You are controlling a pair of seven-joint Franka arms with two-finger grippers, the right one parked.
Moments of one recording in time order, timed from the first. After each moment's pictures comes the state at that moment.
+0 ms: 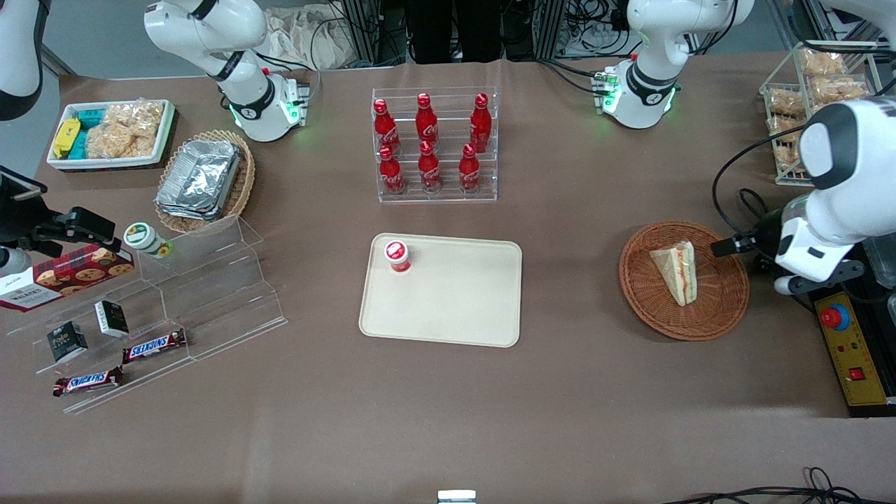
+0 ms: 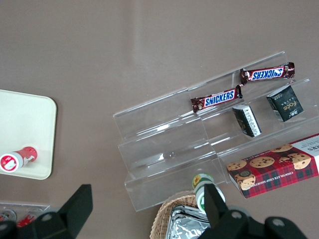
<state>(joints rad) 0.03 0.10 0.00 -1.99 -0.06 1.94 -0.25</state>
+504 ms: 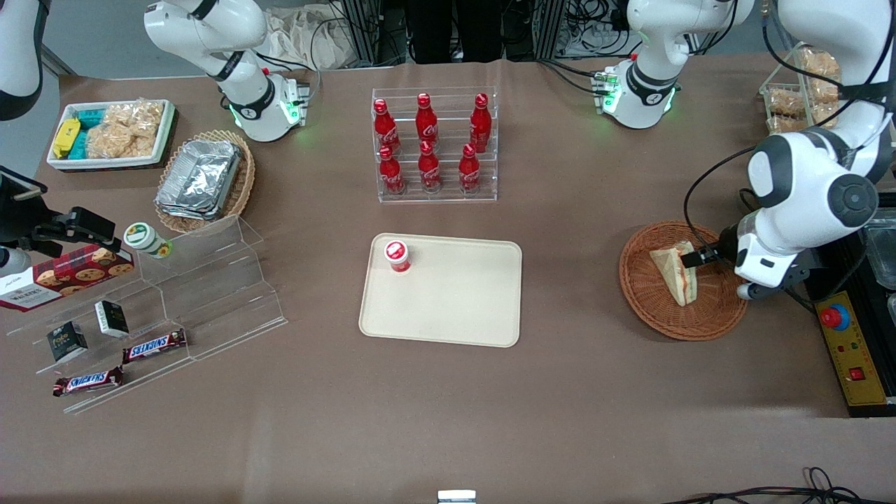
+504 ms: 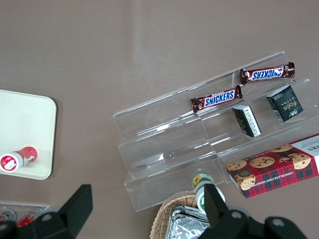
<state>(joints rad) 0.03 0.15 0.00 -2.17 -0.07 2.20 -0.30</state>
